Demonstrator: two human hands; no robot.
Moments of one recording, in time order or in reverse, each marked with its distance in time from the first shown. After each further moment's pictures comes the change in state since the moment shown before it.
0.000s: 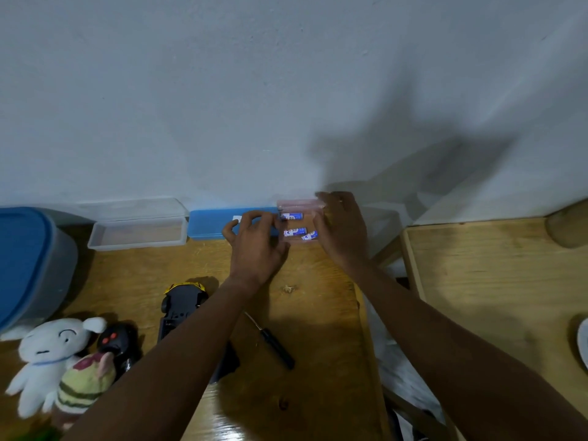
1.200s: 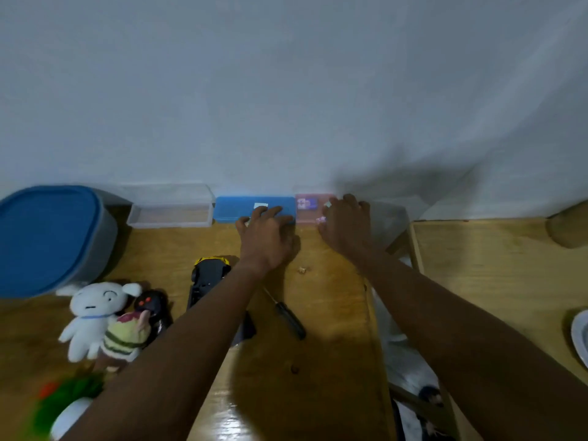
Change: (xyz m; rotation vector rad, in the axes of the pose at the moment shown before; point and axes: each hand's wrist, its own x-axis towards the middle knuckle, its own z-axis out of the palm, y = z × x) left_hand -0.017 0.001 -0.029 0.189 -0.209 -0.049; right_hand -0.002 -0.035 -0.015 -0.557 -0.356 -0.073
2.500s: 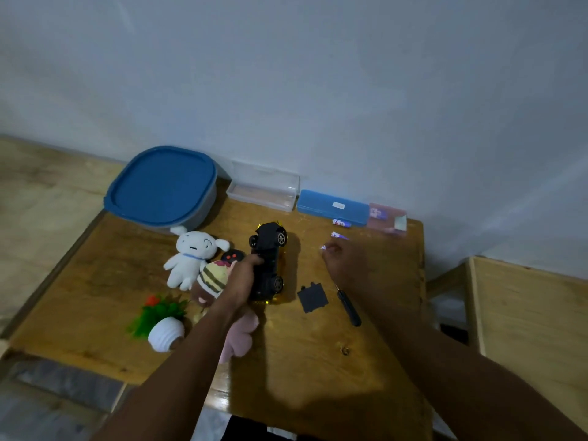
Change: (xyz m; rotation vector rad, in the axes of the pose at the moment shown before) left_hand -0.172 -0.132 -0.040 -1.450 0.027 -0.810; right_hand -0.082 -0.144 0.009 0.721 -0.110 0.013
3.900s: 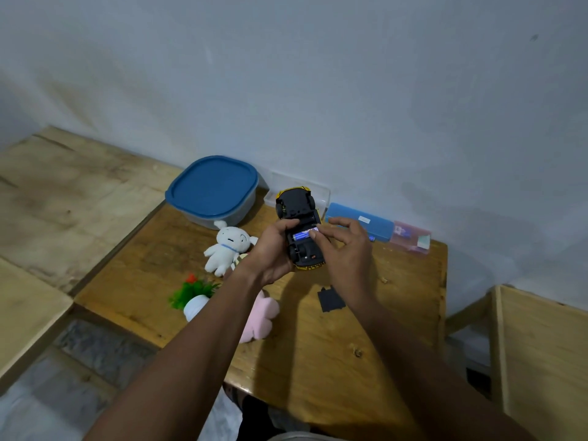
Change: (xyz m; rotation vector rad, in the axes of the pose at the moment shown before) left_hand -0.047 0.050 0.016 -0.350 -0.416 0.141; right_hand -0.063 -0.109 -0.034 0.384 0.221 -0.255
